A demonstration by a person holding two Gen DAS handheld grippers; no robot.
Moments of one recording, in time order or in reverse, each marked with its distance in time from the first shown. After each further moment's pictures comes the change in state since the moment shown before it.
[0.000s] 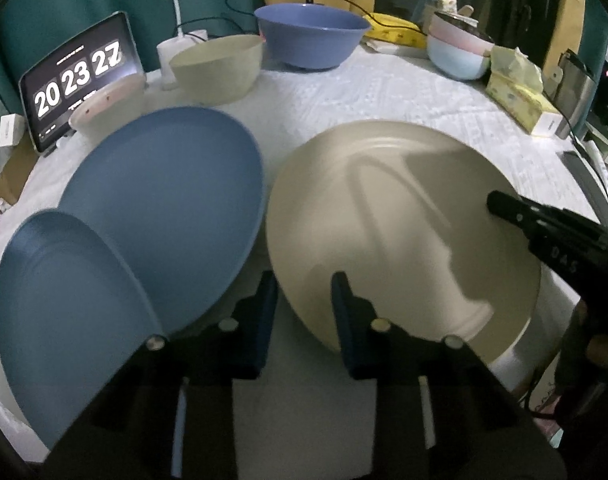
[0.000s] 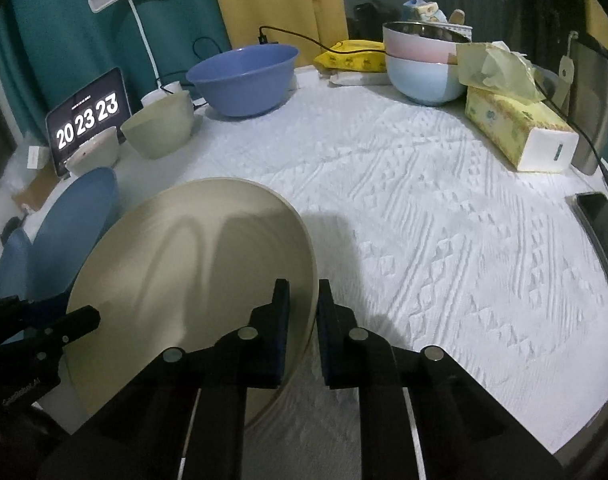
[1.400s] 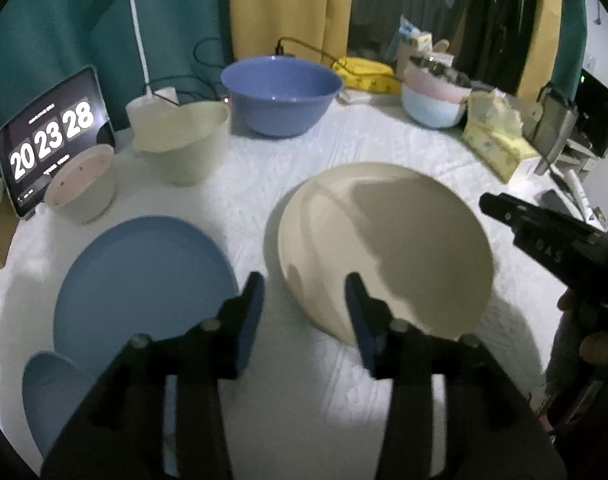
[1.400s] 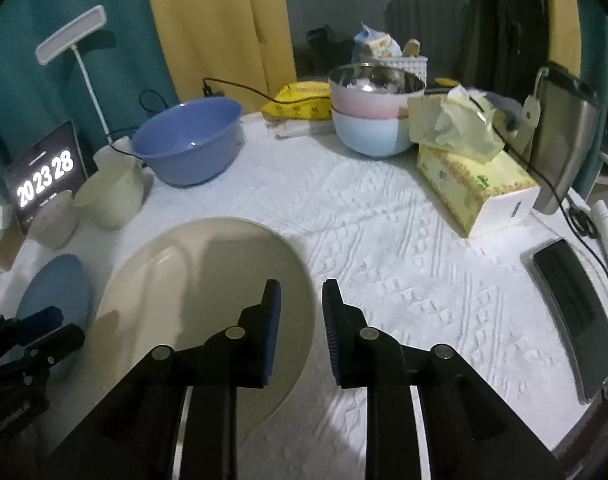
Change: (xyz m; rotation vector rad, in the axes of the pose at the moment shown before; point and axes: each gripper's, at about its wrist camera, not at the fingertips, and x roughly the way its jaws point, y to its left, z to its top) left arm -0.015 -0.006 0.060 0.055 -0.120 -0.082; right arm -0.012 -0.021 0.057 0.076 -0.081 -0.136
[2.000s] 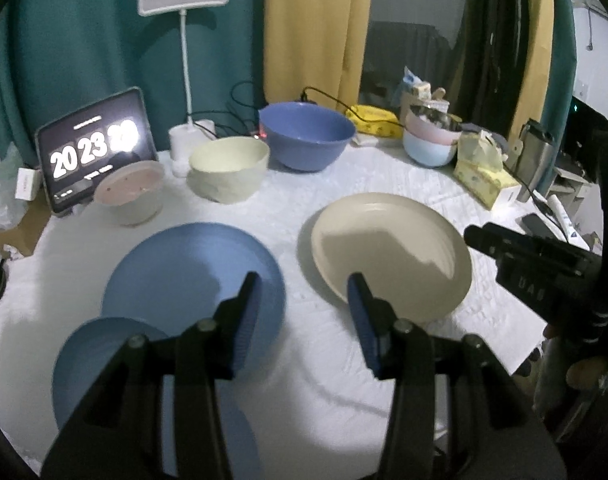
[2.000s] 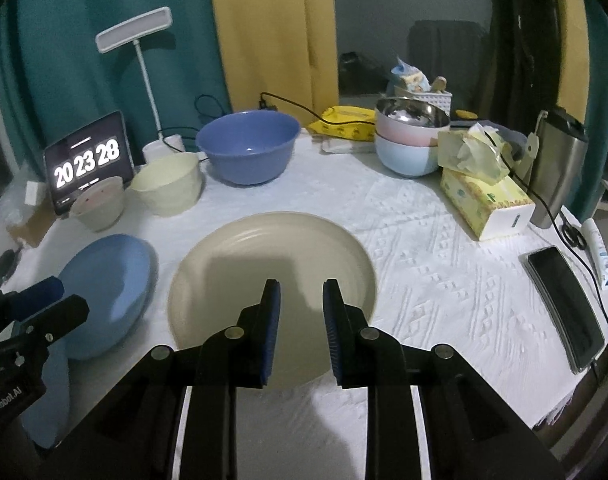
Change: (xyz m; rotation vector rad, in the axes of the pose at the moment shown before) left arm -0.071 0.029 -0.030 -0.042 -0.158 0.015; right arm -0.056 0.055 -0.022 -0.077 -0.061 0.032
